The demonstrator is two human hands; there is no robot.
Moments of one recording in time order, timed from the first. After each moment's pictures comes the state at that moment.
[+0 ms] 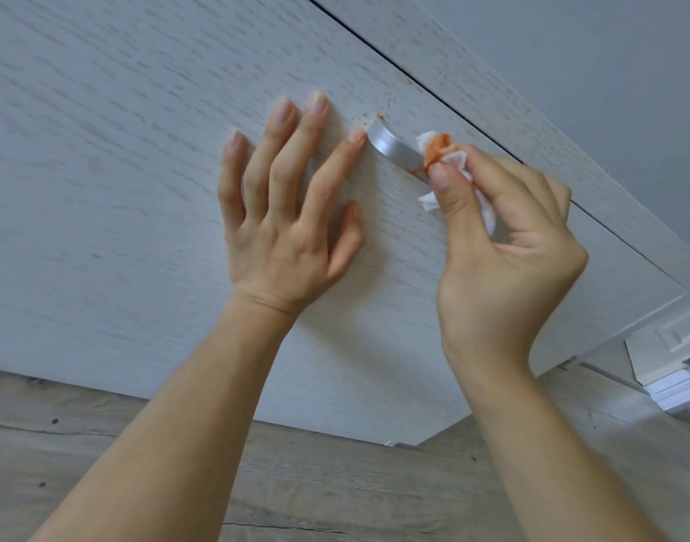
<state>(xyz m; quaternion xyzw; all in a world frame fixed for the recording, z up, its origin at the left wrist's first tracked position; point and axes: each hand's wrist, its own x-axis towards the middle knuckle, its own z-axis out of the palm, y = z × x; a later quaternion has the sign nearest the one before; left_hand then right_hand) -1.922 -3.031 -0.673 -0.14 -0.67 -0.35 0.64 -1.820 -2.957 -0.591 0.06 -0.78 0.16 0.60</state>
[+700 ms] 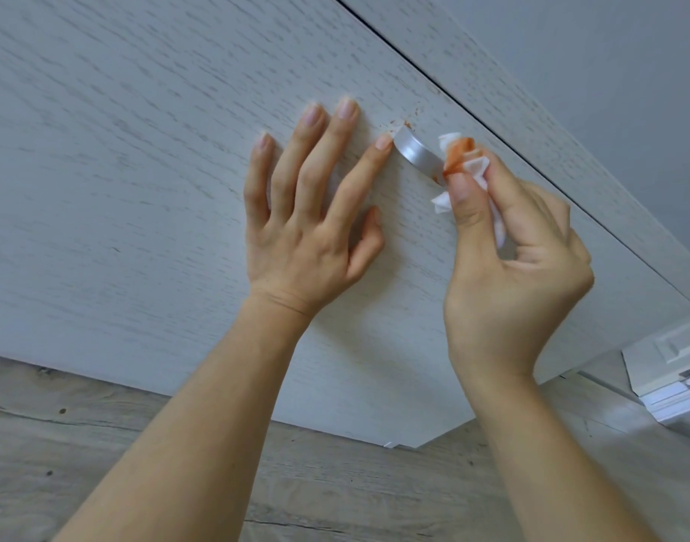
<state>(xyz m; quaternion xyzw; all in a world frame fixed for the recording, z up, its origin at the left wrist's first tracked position) -1.923 -3.030 -0.673 -0.13 -0.67 -0.35 0.65 -1.821 -2.962 -0.597 0.06 -0.79 0.14 0.60</state>
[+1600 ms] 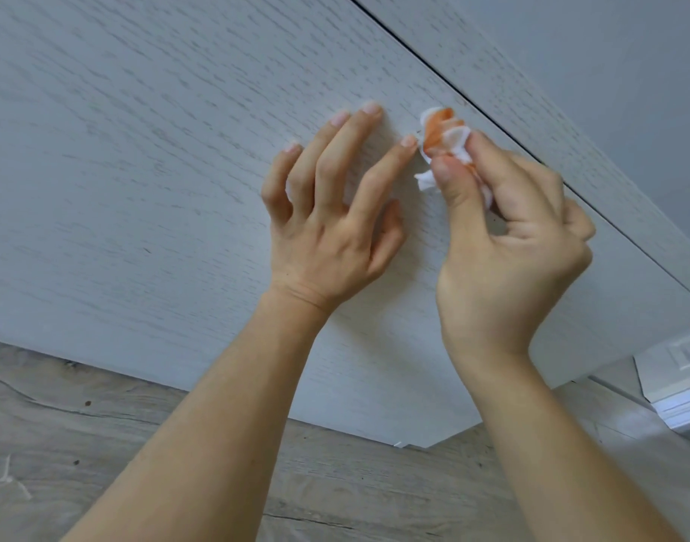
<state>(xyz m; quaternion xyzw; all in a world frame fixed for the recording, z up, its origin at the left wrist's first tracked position) -1.924 -3.035 -0.664 -0.12 -0.66 -0.37 0.65 -1.835 -2.985 -0.593 0.08 -0.78 0.10 0.61</state>
